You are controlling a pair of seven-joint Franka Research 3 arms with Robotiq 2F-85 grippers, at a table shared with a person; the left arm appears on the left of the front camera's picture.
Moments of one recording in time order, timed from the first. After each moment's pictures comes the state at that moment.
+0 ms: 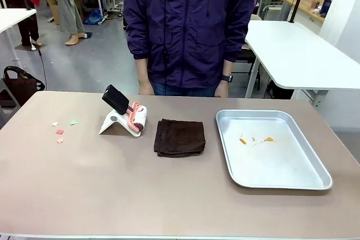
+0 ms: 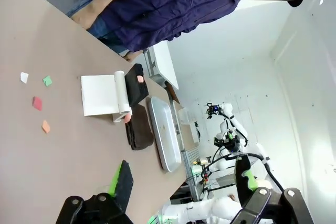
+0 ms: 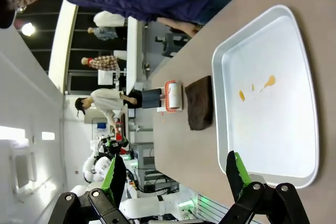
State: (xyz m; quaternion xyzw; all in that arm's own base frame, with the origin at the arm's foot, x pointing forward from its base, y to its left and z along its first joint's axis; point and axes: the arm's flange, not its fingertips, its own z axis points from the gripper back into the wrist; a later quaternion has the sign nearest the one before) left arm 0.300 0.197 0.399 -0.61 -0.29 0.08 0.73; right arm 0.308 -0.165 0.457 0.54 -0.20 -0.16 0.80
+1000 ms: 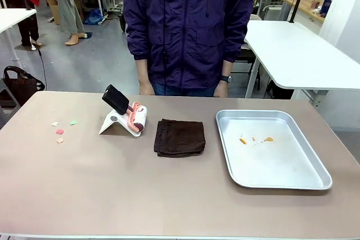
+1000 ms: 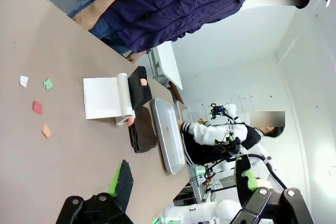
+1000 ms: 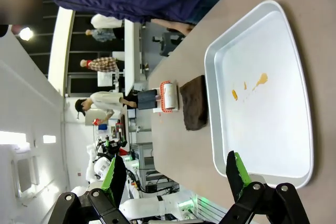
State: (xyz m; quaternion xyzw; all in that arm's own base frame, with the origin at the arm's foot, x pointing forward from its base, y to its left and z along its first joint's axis) left arm 0.309 0.189 0.400 -0.60 -0.29 0.08 0.74; right arm 0.312 -0.169 0.443 0.54 -0.19 -0.17 0.80
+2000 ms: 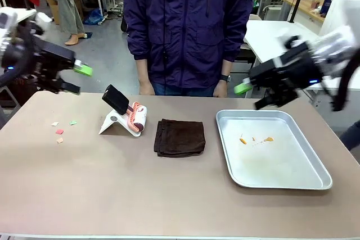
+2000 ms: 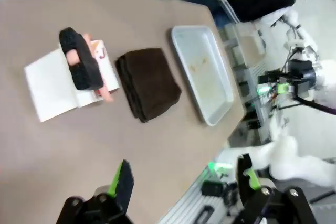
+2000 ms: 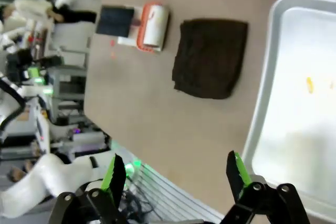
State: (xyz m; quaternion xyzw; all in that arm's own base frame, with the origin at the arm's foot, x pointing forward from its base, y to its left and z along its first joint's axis) left arm 0.411 -0.039 0.477 -0.45 -0.15 -0.12 0.87; right arm 0.370 0.156 0.479 0.37 -0.11 0.07 0.92
